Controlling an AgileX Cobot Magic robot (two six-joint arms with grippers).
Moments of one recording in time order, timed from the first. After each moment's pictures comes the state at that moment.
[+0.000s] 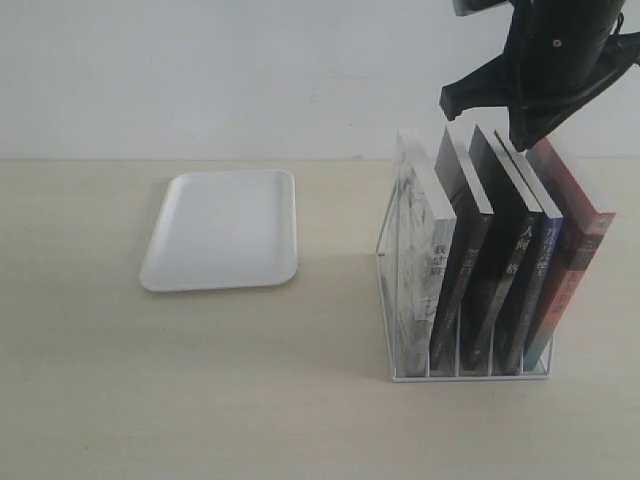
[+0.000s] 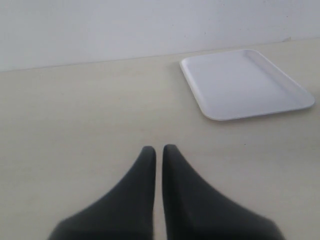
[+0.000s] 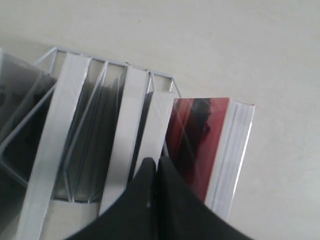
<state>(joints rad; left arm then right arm) -0.02 0.00 0.00 -0.02 0.33 0.10 0.40 1.78 -1.68 -0.22 1.22 0.13</state>
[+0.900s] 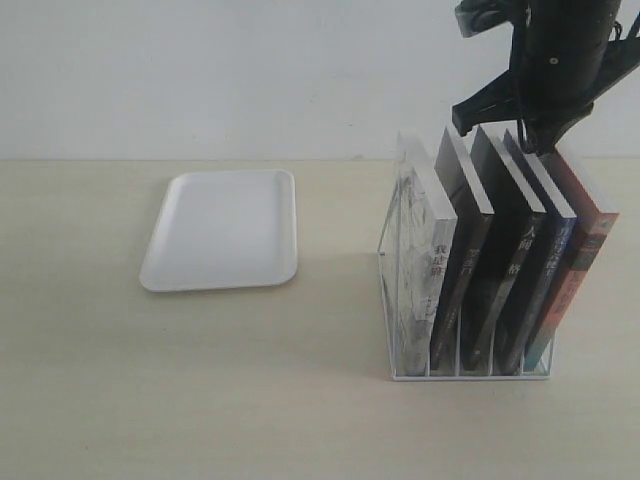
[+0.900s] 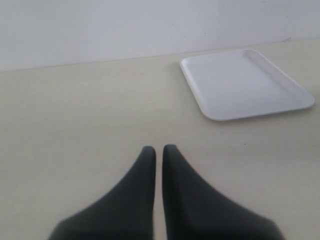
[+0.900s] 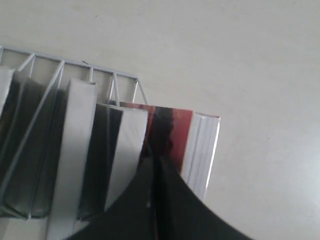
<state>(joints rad) -0.02 0.00 0.00 -0.02 0.33 0.10 0.40 1.83 -1.69 -0.35 1.22 0.19</state>
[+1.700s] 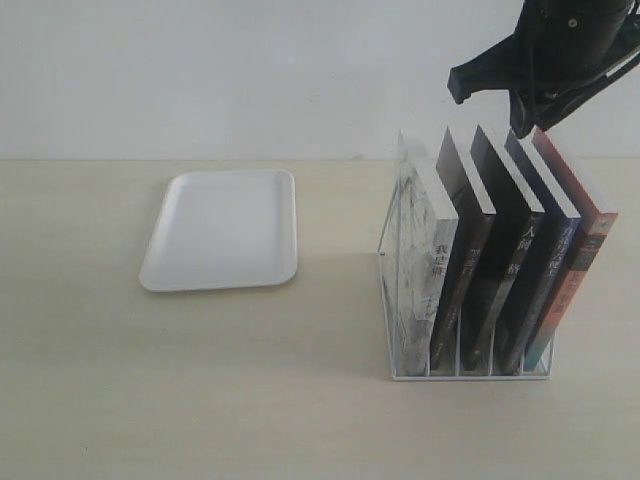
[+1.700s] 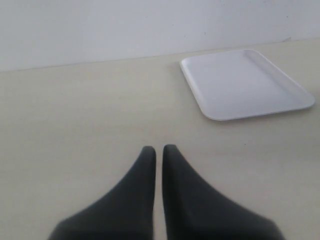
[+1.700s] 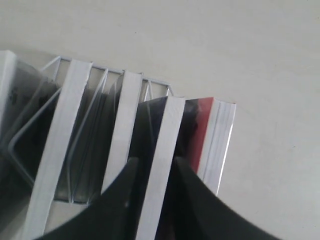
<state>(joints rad) -0.02 0.00 0.00 -0.02 0.33 0.10 0.40 1.74 -1.69 -0.23 1.22 0.14</state>
